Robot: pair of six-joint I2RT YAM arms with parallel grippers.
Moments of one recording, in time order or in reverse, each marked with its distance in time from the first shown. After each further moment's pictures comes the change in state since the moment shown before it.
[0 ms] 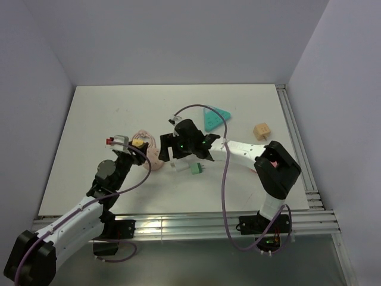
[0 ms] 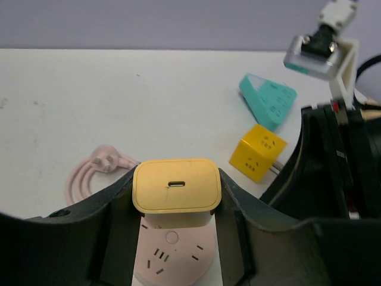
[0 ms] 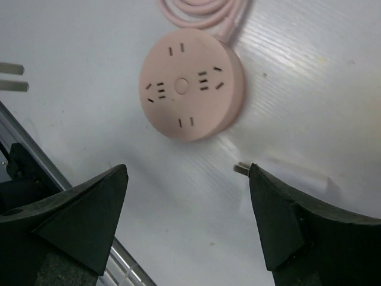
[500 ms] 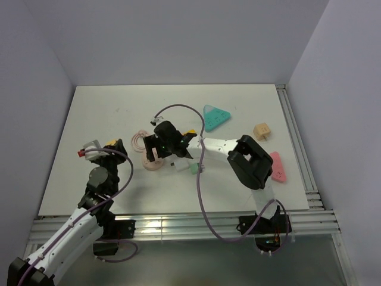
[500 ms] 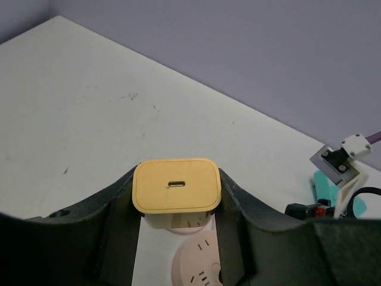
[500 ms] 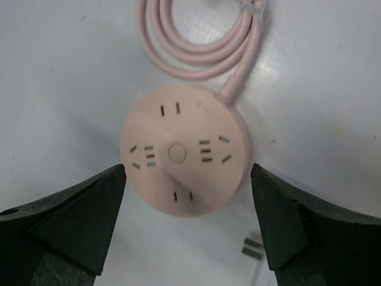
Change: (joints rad) left arm 0.010 -0.275 -0.006 -0.216 -0.526 -0.180; right arm 0.106 0.261 0.262 -0.040 0.161 -0.085
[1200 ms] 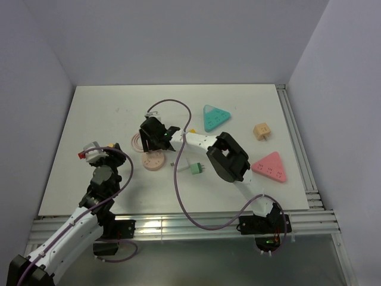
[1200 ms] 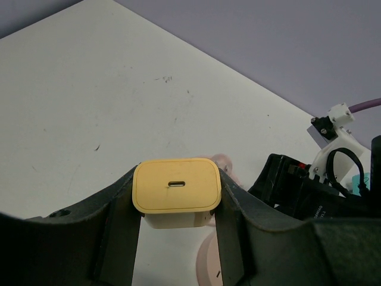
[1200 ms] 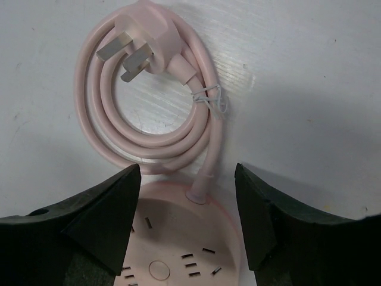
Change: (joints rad) left arm 0.000 0.011 -0.011 -0.093 -0.137 -0.072; right arm 0.000 0.335 0.433 -0.191 0.211 0.082
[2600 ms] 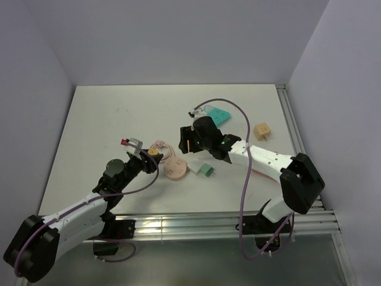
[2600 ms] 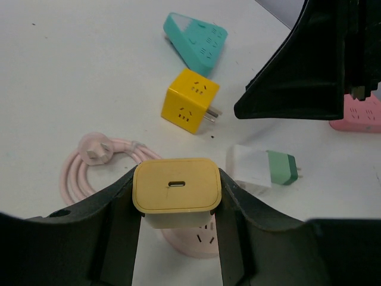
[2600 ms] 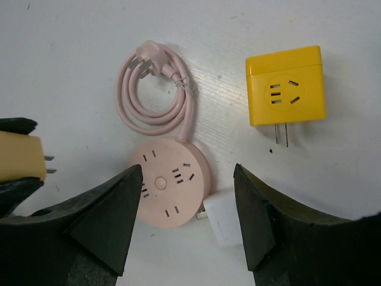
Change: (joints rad) left arm -0.060 0.353 0.004 0.338 0.845 0.173; right arm -0.166 -0.787 -0.766 0.158 -0.144 -0.101
